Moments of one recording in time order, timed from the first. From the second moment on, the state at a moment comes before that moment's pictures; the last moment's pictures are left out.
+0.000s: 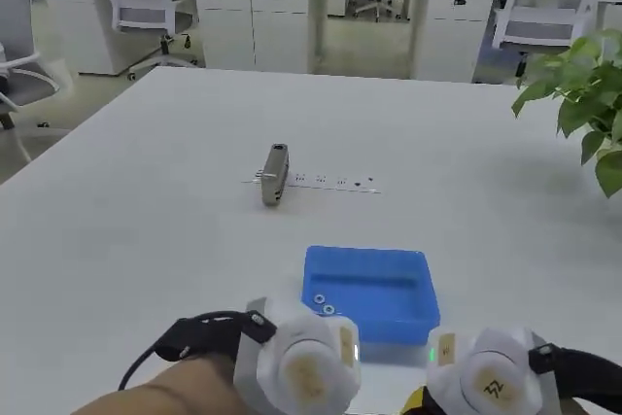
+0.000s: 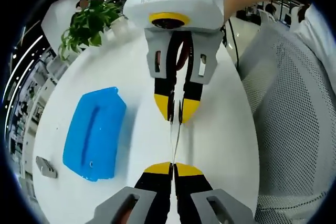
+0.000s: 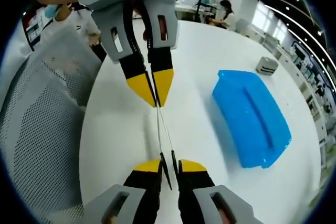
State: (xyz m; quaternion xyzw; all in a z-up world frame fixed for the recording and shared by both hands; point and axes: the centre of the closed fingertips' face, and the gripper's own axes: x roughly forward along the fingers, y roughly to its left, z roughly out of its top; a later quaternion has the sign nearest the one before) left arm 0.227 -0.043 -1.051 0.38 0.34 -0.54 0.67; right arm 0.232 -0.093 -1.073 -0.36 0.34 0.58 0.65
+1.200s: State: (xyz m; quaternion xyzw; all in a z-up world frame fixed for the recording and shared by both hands) left arm 0.240 -0.014 -1.071 0.29 0.42 -0.42 0.75; right arm 0.204 -0.145 -1.000 -0.08 0.34 0.37 0.86
